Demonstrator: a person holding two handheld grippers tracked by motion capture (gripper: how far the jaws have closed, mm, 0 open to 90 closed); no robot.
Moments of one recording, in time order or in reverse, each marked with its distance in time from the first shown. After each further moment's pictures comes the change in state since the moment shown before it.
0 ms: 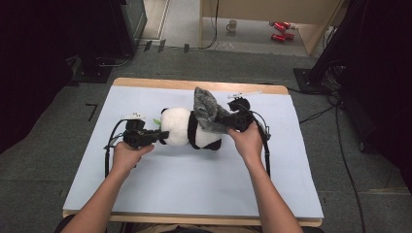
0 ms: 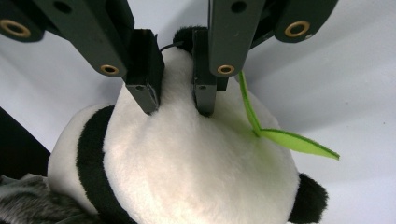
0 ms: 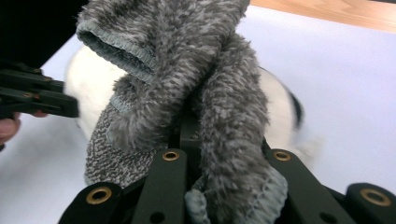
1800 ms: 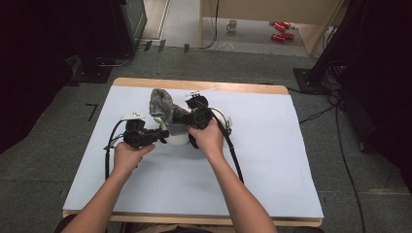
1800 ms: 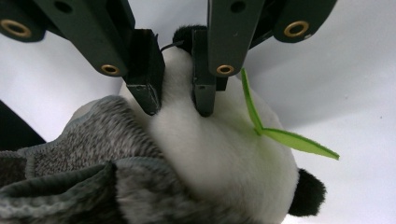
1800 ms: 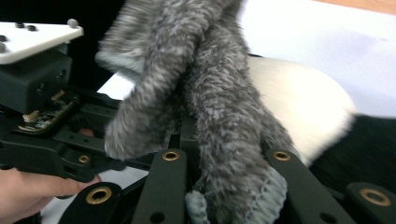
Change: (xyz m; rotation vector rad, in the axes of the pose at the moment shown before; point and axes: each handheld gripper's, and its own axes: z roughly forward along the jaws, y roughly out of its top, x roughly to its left) left arm -0.006 0.001 -0.001 -0.023 0.021 -0.004; right arm 0.081 0.028 0.072 0.030 0.185 -0.029
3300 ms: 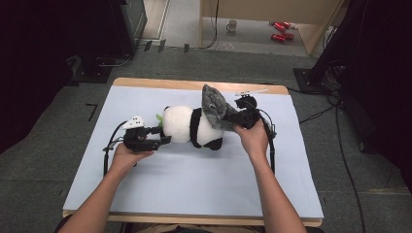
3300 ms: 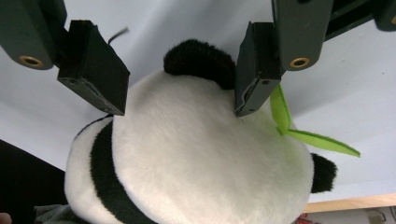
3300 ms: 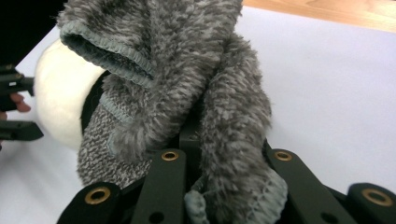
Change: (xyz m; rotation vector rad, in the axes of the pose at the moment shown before) left arm 0.016 -0.019 0.010 -0.093 -0.062 0.221; right arm -0.088 -0.031 -0.090 -0.020 -0.244 0.071
